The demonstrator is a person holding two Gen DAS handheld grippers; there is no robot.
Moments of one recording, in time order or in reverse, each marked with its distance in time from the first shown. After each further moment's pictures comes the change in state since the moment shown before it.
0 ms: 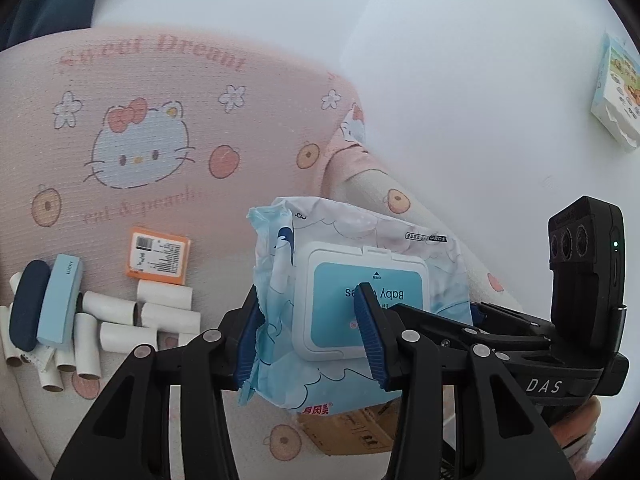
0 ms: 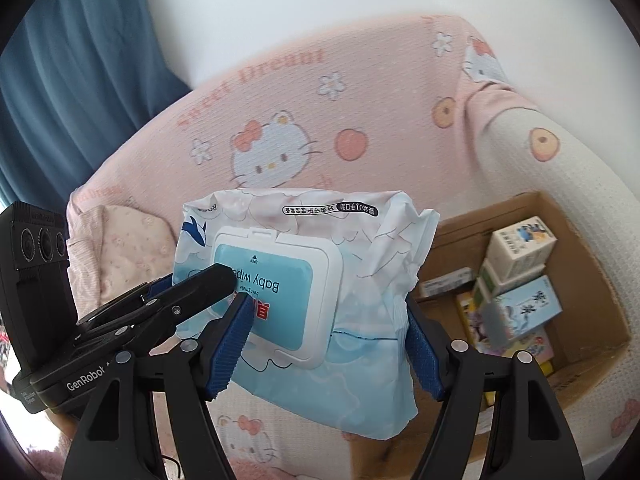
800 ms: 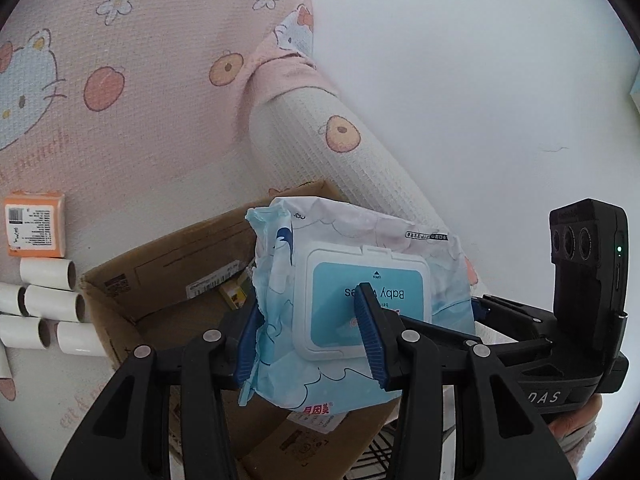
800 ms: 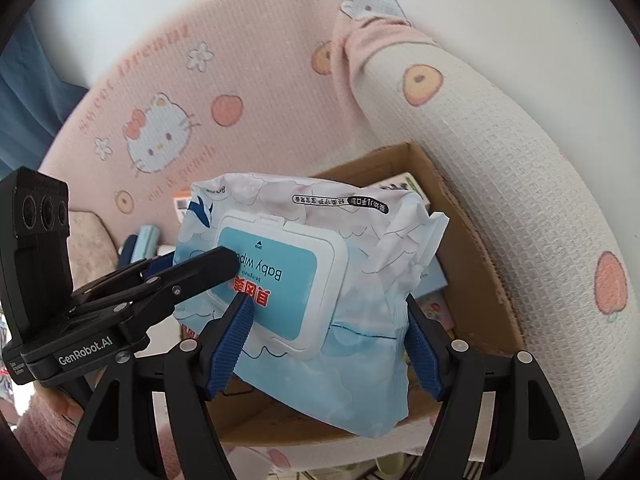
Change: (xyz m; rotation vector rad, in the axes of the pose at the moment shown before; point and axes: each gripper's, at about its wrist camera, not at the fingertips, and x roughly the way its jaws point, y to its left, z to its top) left arm 0.149 -0.079 0.026 -0.078 0.311 -0.143; right arm -0.010 -0.145 0.034 0.153 0.250 -0.209
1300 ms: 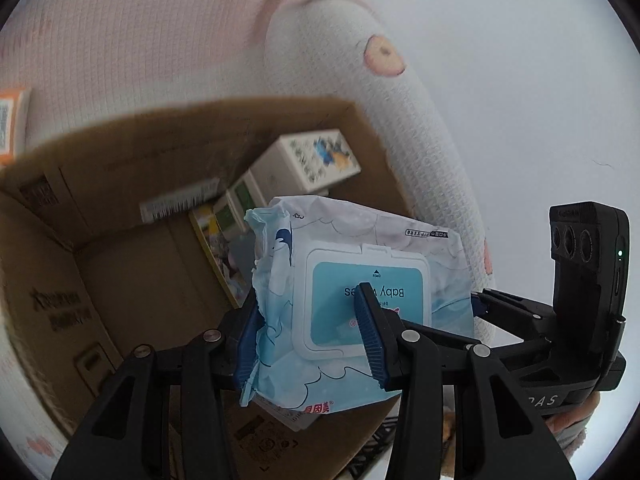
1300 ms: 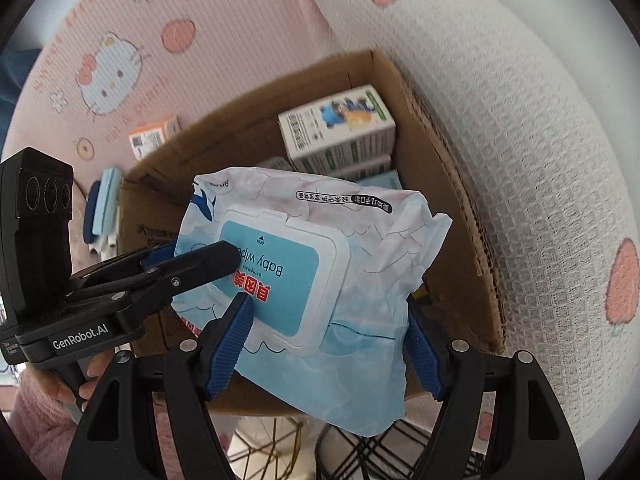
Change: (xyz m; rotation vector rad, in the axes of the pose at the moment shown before) left arm 0.078 0.026 -0.026 -0.229 0.246 -0.072; right arm 0.055 -0.048 0.004 0.024 0.308 -0.062
